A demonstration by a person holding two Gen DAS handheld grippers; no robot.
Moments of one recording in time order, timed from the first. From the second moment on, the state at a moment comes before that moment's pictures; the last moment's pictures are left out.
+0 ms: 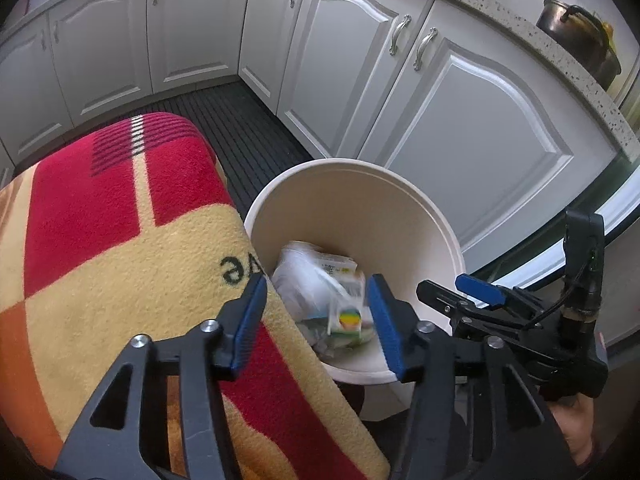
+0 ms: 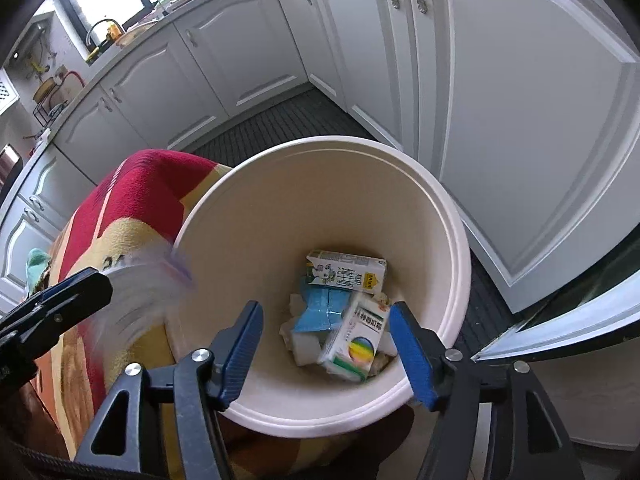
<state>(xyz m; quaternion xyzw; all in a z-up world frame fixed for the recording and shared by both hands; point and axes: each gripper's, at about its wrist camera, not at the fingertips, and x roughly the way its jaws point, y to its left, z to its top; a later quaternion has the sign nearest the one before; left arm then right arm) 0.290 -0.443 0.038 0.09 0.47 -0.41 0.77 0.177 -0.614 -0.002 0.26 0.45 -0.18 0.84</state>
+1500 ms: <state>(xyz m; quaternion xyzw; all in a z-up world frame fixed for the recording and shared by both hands) 0.367 -0.189 0.066 0.07 0.45 -0.20 0.87 0.251 -0.438 0.054 0.16 0.44 -0.04 0.88</state>
